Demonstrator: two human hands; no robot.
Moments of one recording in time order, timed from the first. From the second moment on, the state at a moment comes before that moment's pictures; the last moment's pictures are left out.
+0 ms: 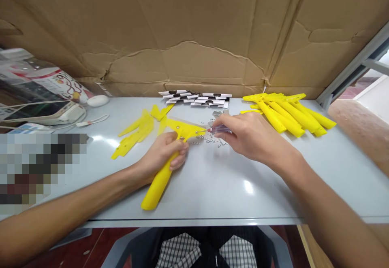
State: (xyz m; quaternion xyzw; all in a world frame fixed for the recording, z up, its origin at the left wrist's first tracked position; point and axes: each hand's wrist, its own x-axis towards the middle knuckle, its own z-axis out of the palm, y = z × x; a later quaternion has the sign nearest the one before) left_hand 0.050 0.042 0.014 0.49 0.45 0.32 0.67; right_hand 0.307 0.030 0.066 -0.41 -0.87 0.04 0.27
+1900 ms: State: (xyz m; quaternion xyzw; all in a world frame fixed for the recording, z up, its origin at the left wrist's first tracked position) left_hand 0.052 0.041 0.017 0.48 0.45 0.34 0.67; right_hand 0.301 0.030 0.063 -0.41 -0.85 0.03 0.33
